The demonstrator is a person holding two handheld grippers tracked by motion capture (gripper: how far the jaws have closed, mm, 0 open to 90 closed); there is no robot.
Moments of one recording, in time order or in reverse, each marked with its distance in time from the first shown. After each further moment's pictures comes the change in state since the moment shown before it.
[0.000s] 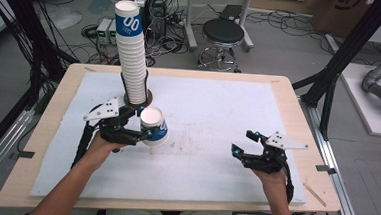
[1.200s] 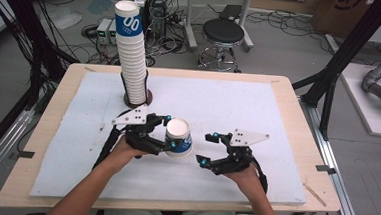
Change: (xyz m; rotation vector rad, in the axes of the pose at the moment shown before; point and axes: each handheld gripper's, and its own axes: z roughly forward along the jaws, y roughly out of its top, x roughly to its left) left arm -0.028 0.000 0.058 0.020 -0.191 -0.006; right arm 0.051 0.018 0.061 0.043 0.391 -0.123
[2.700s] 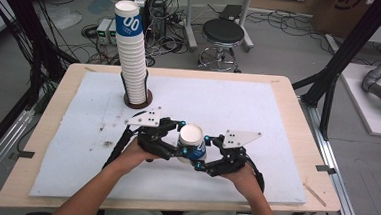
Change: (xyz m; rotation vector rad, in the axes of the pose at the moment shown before) left arm -0.009 0.005 0.027 0.006 -0.113 -0.033; right arm 0.005 0.007 0.011 0.052 0.080 -0.065
